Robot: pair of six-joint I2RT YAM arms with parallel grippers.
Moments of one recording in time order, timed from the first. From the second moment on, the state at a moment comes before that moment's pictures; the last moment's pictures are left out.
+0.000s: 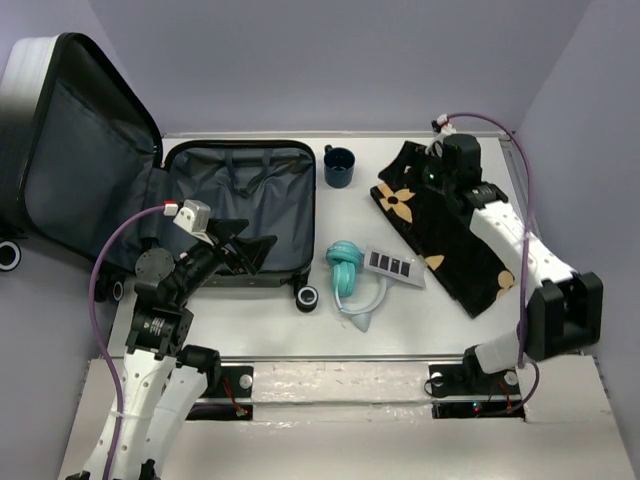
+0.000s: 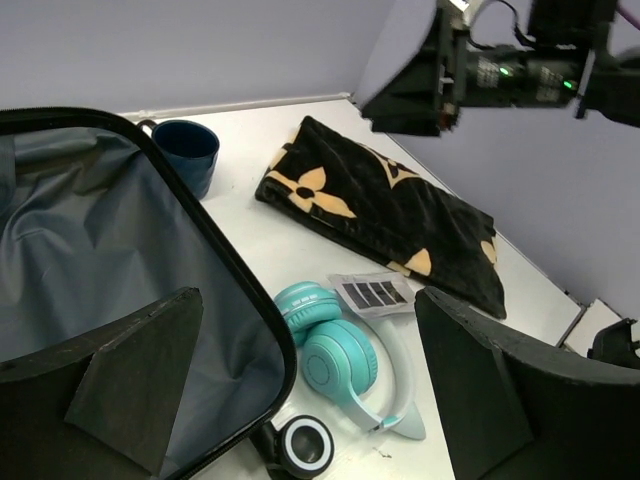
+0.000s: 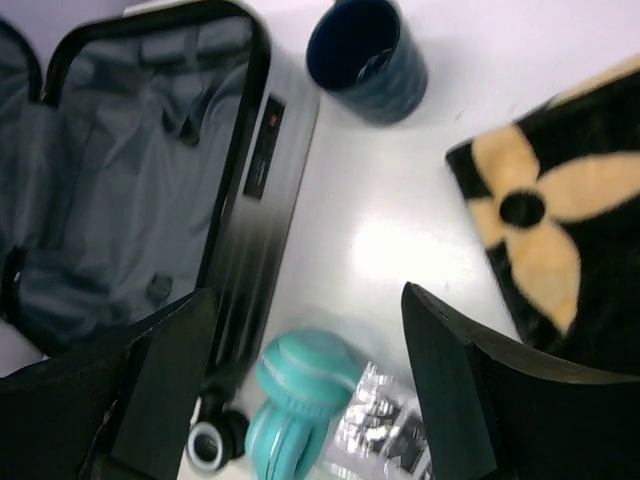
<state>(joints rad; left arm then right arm) -0.22 0.50 0.64 -0.07 0.48 -0.39 0.25 1.38 1.16 -0.18 -0.29 0.49</state>
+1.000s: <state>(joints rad) -0.20 0.55 0.66 -0.09 0.48 -0.37 0.35 2.48 2.25 -0.31 -0.08 0.39</state>
